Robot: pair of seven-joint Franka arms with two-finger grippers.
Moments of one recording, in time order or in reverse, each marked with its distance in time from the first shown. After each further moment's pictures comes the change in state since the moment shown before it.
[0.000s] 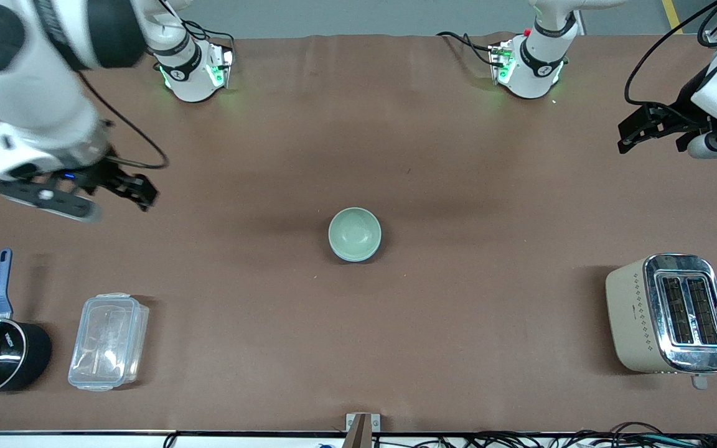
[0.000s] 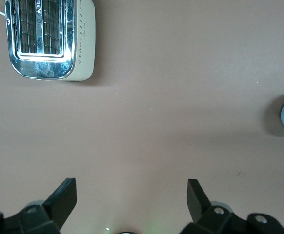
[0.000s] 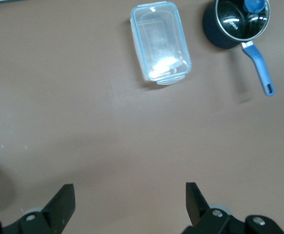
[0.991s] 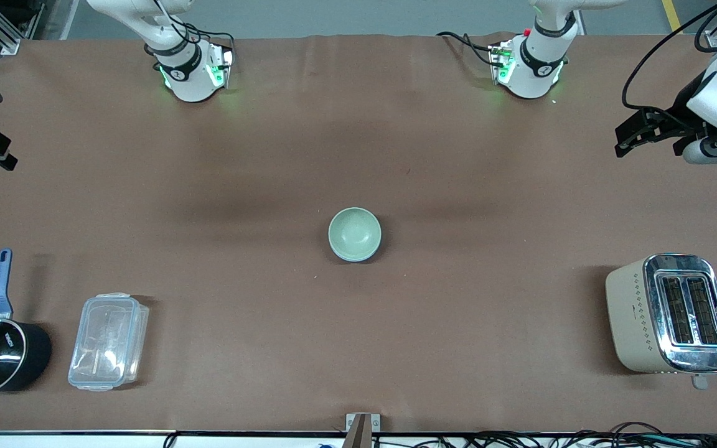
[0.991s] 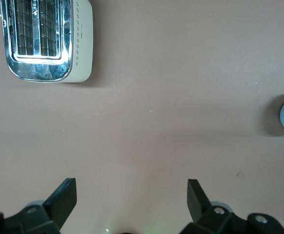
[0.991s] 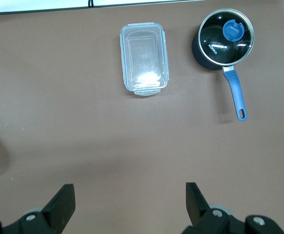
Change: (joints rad) left arm -0.006 0.019 0.000 0.015 0.000 0.001 0.000; right arm -0.131 -0.079 -0.136 0.067 0.152 -0.045 -0.406
